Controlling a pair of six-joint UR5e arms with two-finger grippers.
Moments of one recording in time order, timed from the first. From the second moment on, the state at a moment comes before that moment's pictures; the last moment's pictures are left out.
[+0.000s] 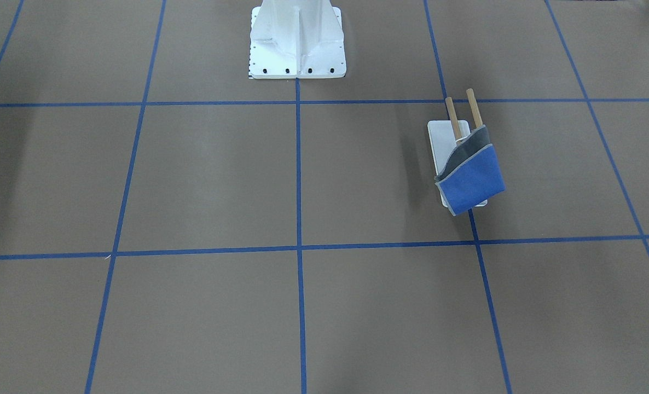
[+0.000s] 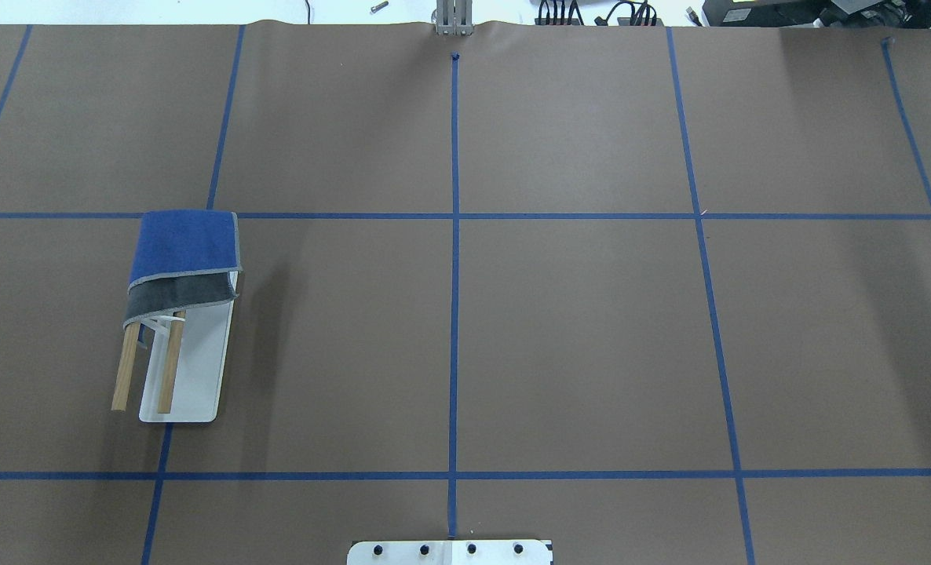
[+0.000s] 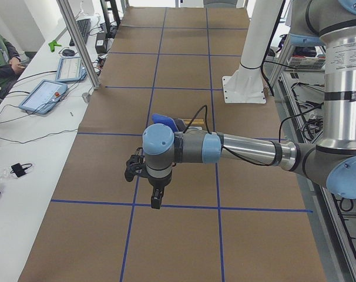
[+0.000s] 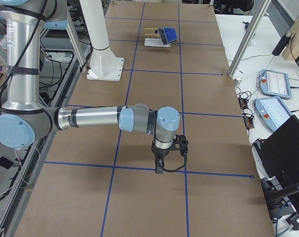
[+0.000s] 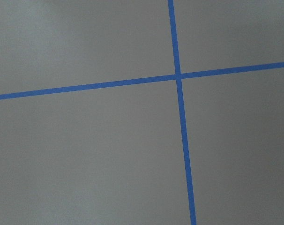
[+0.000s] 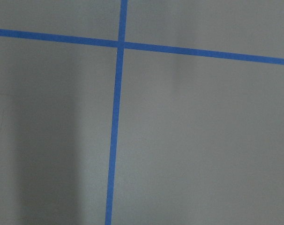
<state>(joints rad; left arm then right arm) -1.65 -1.49 -1.81 -1.43 -2.29 0.17 1.57 -1.66 1.77 -1.77 2.22 -0.12</state>
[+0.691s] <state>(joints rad) -1.65 -1.48 -1.81 -1.43 -2.29 0.17 1.57 -1.66 1.78 -1.77 2.26 -0.13</state>
